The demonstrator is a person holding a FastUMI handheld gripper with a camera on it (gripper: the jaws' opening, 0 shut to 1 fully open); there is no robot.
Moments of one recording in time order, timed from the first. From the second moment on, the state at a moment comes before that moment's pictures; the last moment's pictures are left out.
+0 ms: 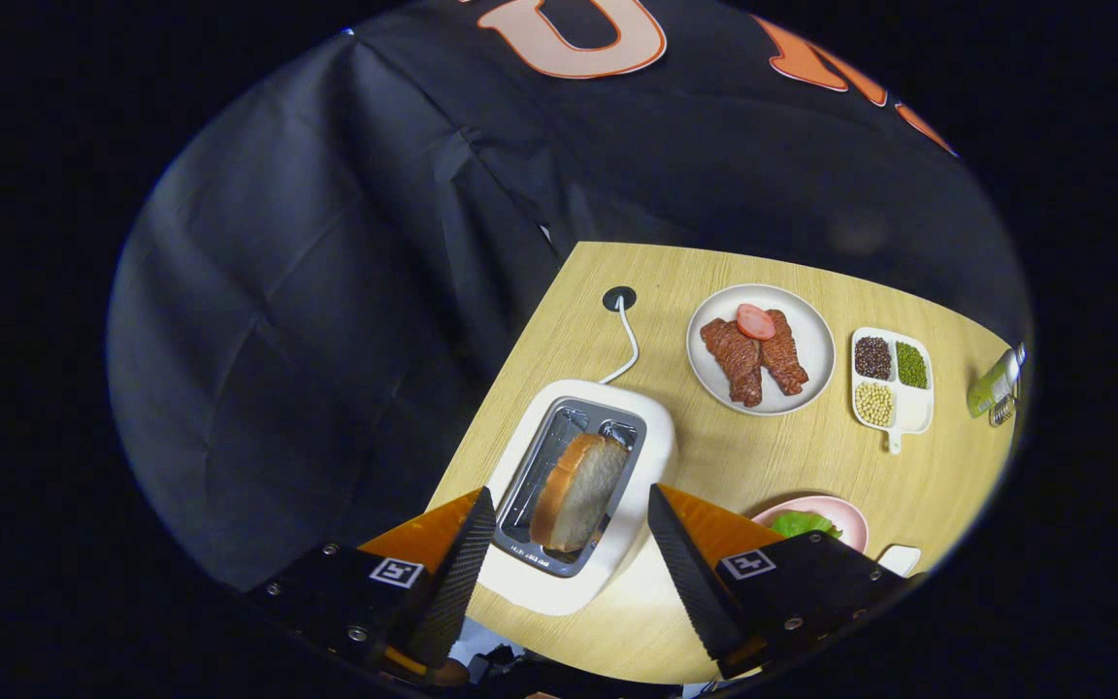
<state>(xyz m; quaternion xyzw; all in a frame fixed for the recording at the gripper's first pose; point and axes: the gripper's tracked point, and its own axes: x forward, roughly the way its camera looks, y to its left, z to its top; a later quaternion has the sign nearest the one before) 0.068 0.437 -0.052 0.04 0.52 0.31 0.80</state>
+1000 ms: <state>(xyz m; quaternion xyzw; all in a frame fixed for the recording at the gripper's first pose) 0.075 0.443 -0.100 0.03 0.57 0.25 0.78</state>
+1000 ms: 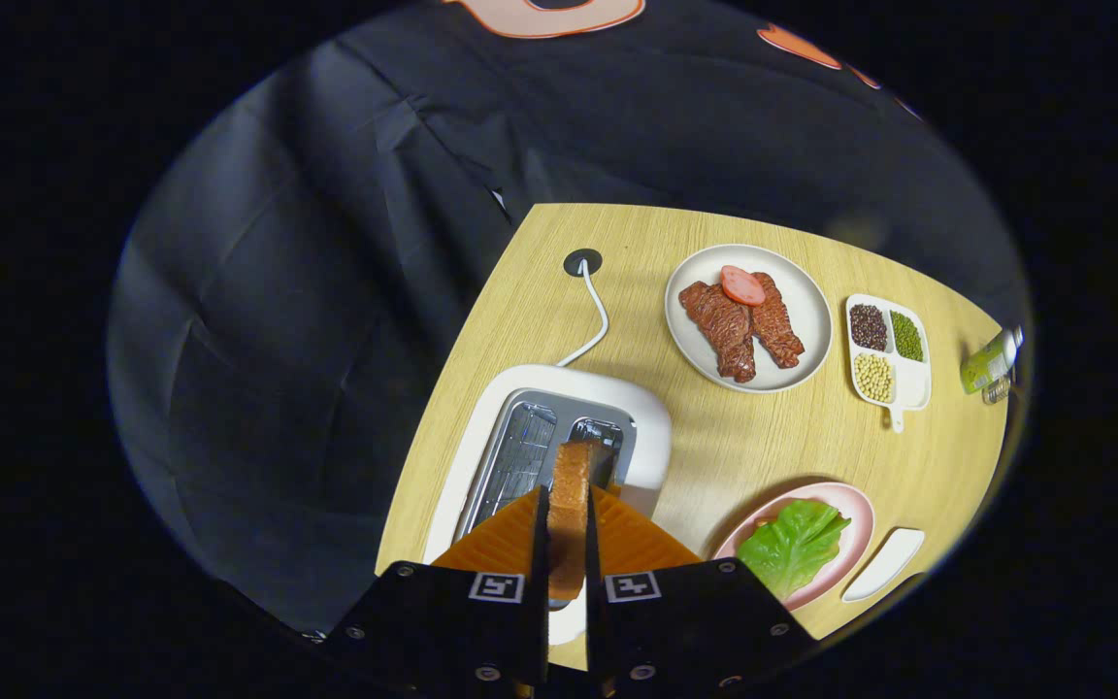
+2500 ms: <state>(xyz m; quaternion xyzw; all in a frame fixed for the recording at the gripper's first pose) 0.060 0.319 -0.047 0.19 0.49 0.30 0.79</state>
